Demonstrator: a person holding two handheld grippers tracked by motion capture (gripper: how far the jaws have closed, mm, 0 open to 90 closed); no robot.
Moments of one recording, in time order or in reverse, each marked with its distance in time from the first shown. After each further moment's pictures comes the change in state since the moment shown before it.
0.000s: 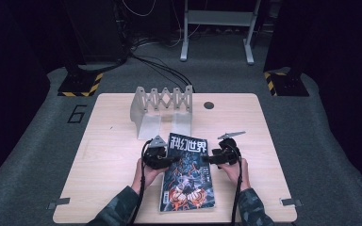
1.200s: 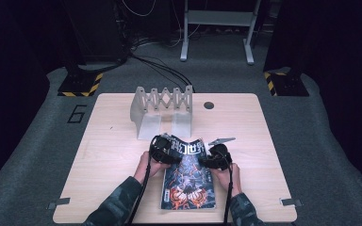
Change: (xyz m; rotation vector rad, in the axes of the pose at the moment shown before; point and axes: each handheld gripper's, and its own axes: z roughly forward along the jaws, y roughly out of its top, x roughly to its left) left arm 0.025 0.012 0.037 0.307 0.015 -0.038; right arm 0.028 -0.010 0.020 0.008 -0.094 -0.031
